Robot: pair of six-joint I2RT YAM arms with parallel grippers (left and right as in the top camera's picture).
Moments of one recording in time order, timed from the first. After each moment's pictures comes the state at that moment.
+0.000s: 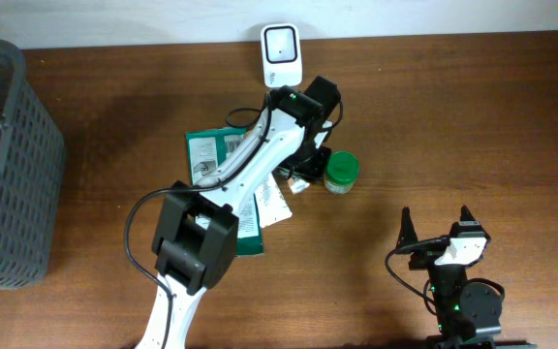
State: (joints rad) left arm -0.63 2.27 2.04 -1.27 0.11 -0.21; right arm 0.06 0.01 0.01 -0.07 0.06 0.04
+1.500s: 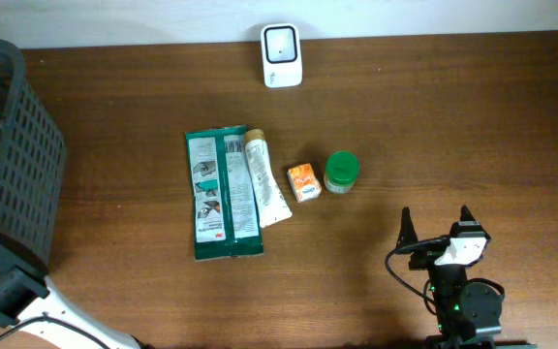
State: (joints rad) left arm 0.77 2.20 2.06 -1.14 -0.31 0.04; right arm 0.06 0.01 0.01 -0.07 0.06 0.04
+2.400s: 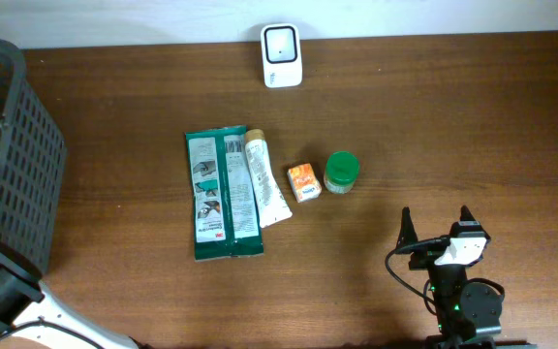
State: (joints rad) left arm 0.83 2.20 1.75 -0.83 -0.34 0.31; right arm 0.06 0.01 0.01 -0.07 0.06 0.04
